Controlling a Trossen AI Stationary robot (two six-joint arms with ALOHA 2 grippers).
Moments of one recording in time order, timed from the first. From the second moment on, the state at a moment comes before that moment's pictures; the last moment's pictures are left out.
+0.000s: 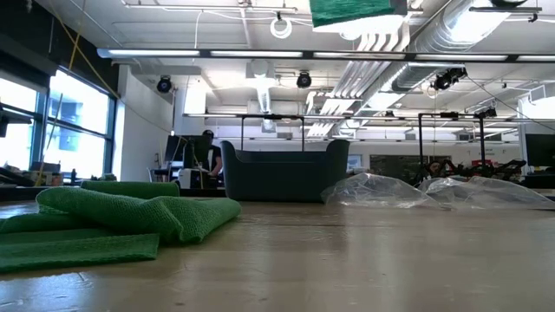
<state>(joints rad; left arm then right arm) -0.03 1.46 1.60 -0.11 0.38 -0.94 0.32 1.49 1.97 -0.50 0.64 -0.79</state>
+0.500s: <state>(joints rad) -0.04 1.49 1.60 -0.16 0.32 -0.93 0.37 1.49 2.05 -0.49 0.37 -0.63</state>
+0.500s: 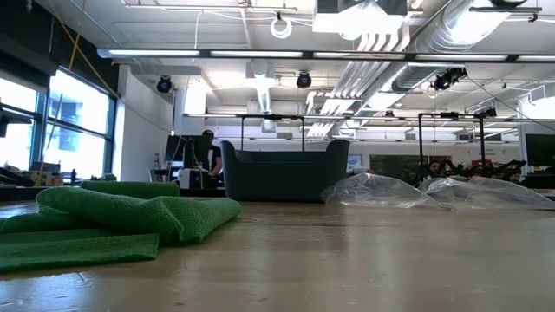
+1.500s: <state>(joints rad) -0.05 1.49 1.60 -0.12 0.32 -0.85 0.37 1.49 2.07 -0.71 0.69 -0.50</state>
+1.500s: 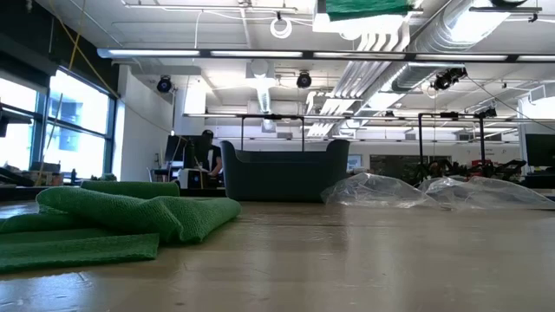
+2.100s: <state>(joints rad) -0.05 1.49 1.60 -0.29 0.20 -0.65 0.31 1.49 2.10 -0.92 0.70 -0.17</state>
